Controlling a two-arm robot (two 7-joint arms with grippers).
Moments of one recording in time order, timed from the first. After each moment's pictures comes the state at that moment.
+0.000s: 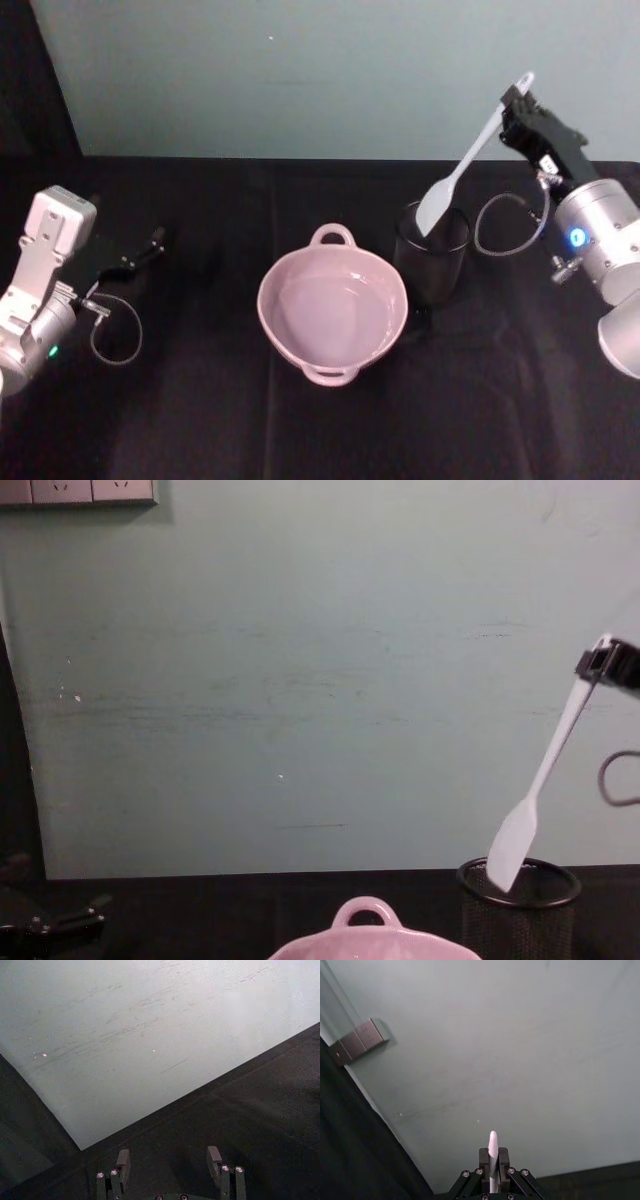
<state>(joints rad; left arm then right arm) -0.20 0.60 0.45 -1.41 -0.25 -0.12 0.03 0.19 0.16 -0.09 -1.70 0.57 0.20 0.02</state>
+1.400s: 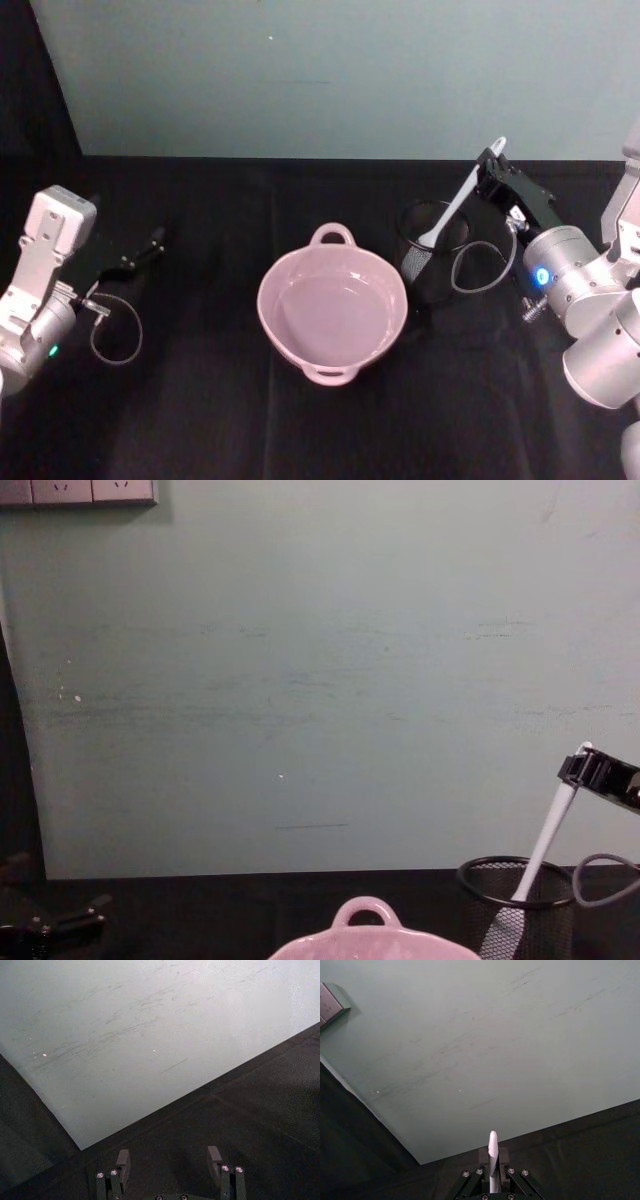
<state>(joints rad) -0.20 0.60 0.45 -1.41 -0.25 -0.12 0.03 0.18 0.11 -0.10 -1.57 0.56 0.19 -0.01</state>
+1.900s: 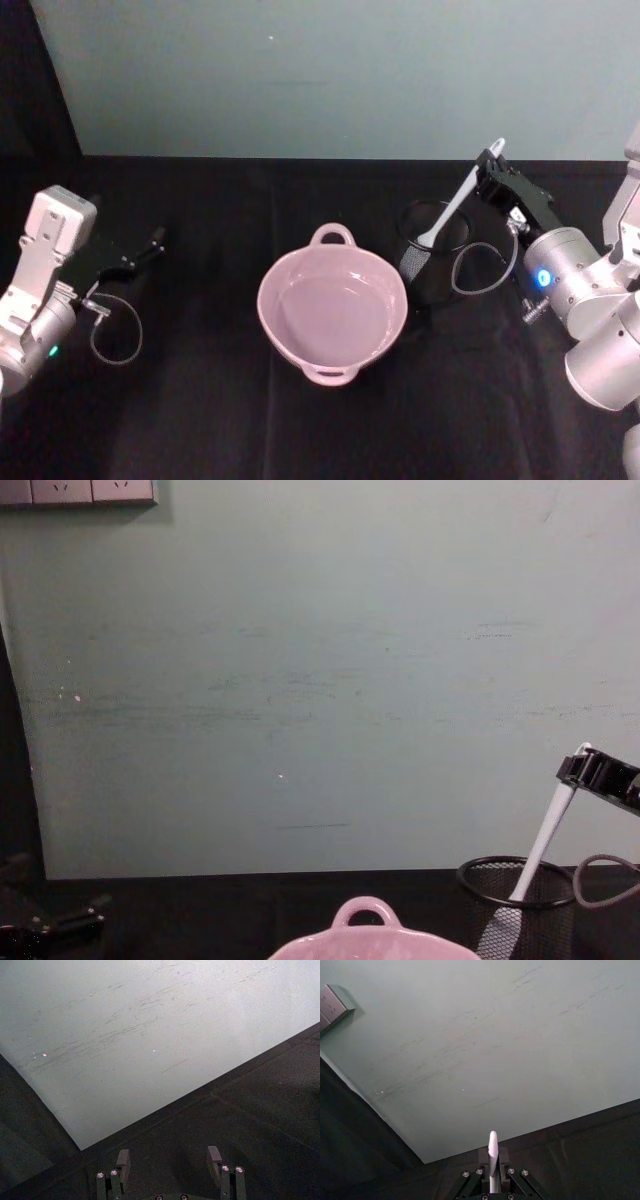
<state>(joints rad) -0.20 0.60 0.45 -1.41 -0.25 -0.12 0.03 0.17 0.11 -0.10 -1.57 0.58 0.19 0.01</state>
